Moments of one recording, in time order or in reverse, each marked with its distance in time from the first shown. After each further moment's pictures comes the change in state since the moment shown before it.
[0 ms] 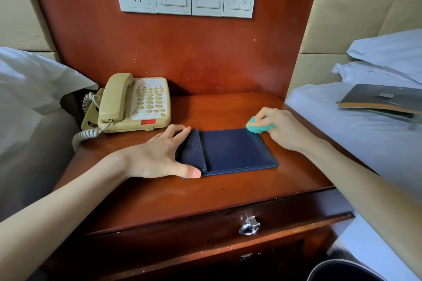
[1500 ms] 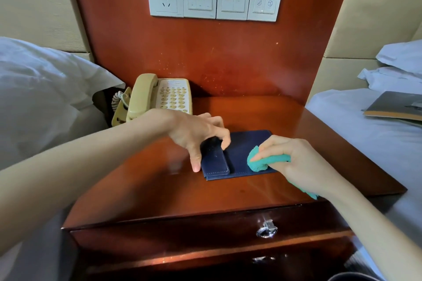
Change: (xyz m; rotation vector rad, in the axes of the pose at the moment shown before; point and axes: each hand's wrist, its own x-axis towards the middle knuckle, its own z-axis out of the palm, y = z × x) left_hand 0.034 0.028 -0.054 0.383 -0.302 0.307; right_hand -0.056 -0.072 0.004 0.380 -0.030 -0.025
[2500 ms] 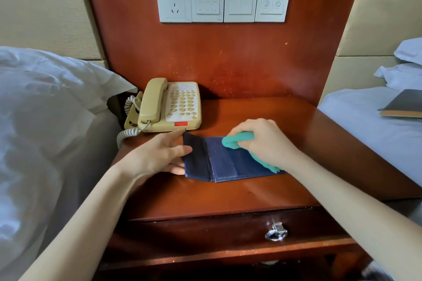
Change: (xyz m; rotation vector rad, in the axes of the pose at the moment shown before) left_hand -0.066 0.008 0.076 -1.294 0.690 -0.353; right_hand 0.067 -0.023 0.032 -0.114 0.041 0.015
